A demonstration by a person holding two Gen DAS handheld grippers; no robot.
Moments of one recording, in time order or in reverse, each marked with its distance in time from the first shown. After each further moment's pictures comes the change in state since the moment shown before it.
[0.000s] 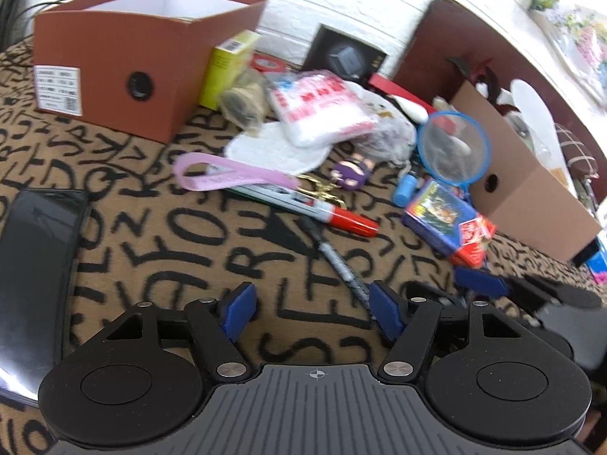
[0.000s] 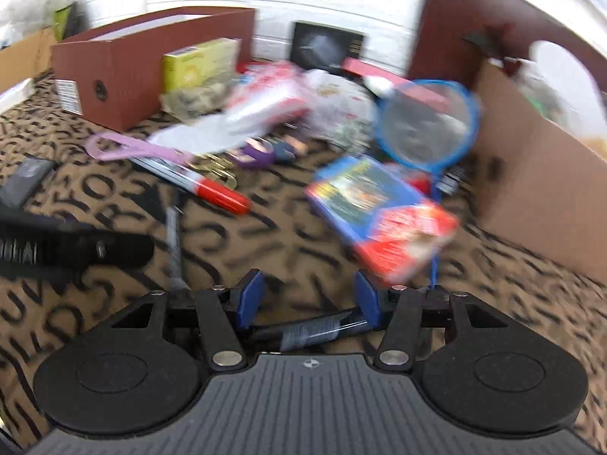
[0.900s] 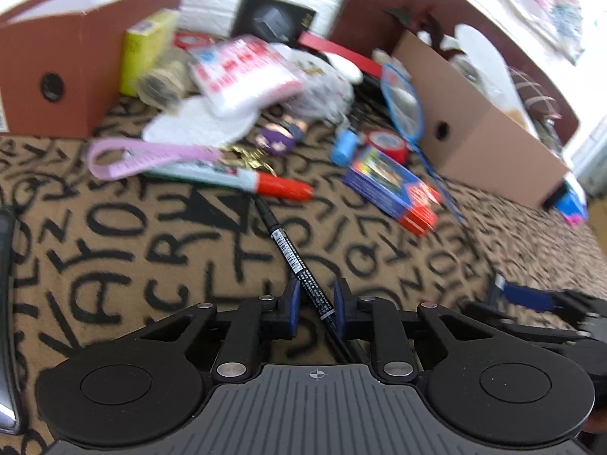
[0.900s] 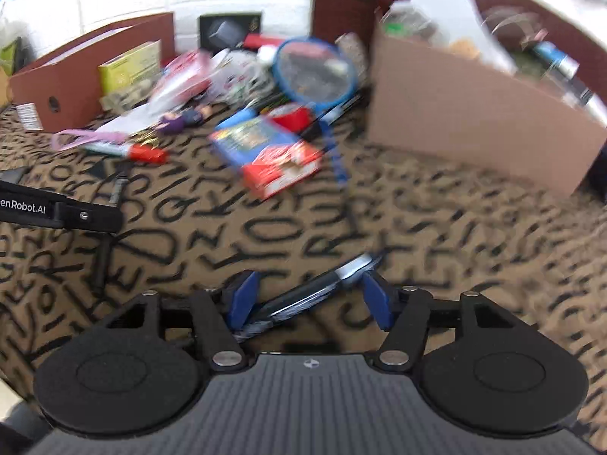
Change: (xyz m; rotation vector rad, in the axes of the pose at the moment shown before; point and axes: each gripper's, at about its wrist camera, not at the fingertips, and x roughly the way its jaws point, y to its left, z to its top) left arm 0.014 -0.017 -0.003 0.130 0.123 -0.134; right arm -0.039 -0.050 -0.047 0.192 0.061 -0.026
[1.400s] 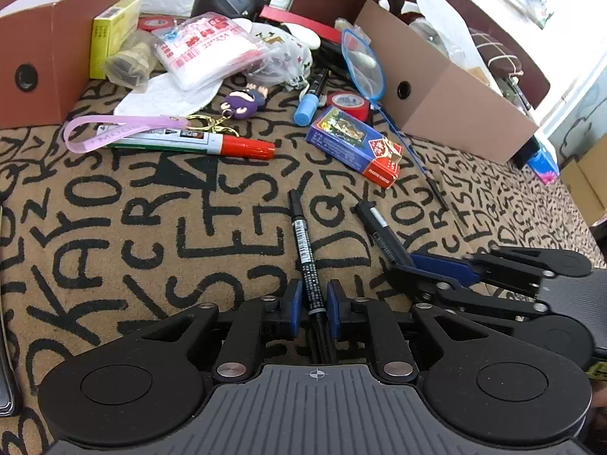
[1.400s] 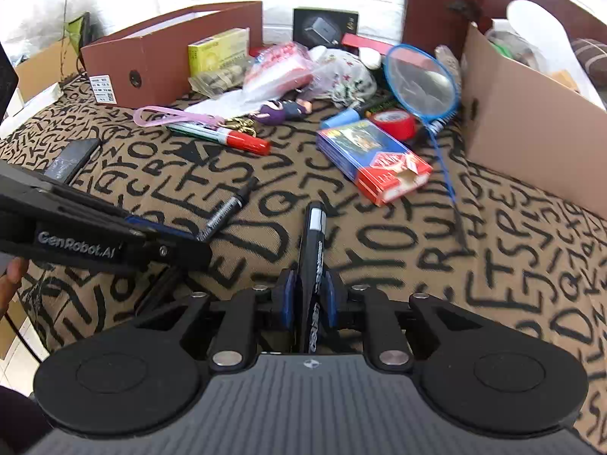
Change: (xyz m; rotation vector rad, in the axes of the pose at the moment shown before) left arm -0.004 -0.015 -0.016 0.092 0.065 -0.029; right arm -0.008 0.040 0.003 -0.135 0.007 0.128
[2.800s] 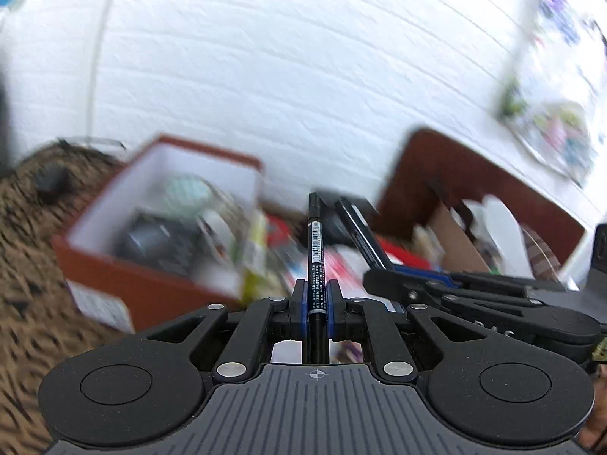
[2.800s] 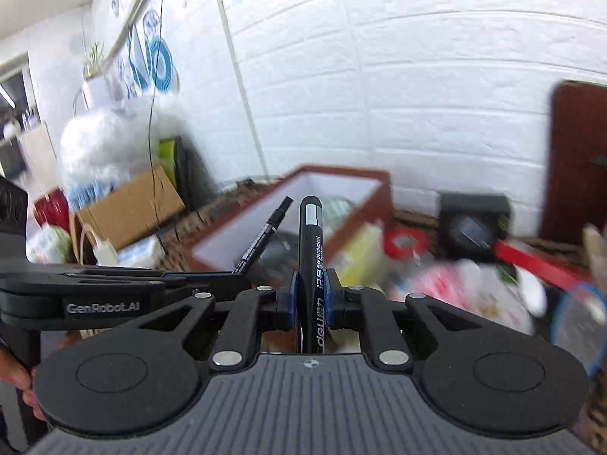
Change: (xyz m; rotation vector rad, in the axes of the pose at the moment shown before) left arm -0.147 0.098 0.137 -0.106 -0.428 0.187; right arm 0.015 0.067 0.211 0.031 -0.300 0.405
